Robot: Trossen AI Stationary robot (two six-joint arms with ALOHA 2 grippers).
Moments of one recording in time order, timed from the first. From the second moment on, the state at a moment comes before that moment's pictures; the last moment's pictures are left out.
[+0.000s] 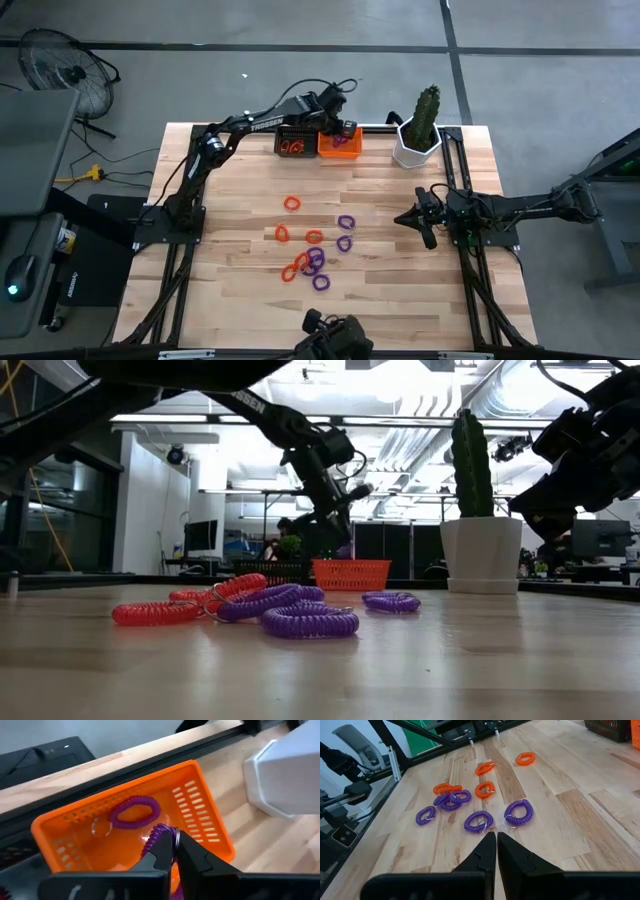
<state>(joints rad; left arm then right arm) 0.56 2.26 2.03 -0.65 0.05 -0.62 -0.01 0.34 0.01 0.03 -0.06 0.36</state>
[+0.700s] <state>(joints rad) 0.56 2.26 2.03 -0.61 0.09 -0.61 -0.01 0.34 0.01 0.03 -0.06 0.36</state>
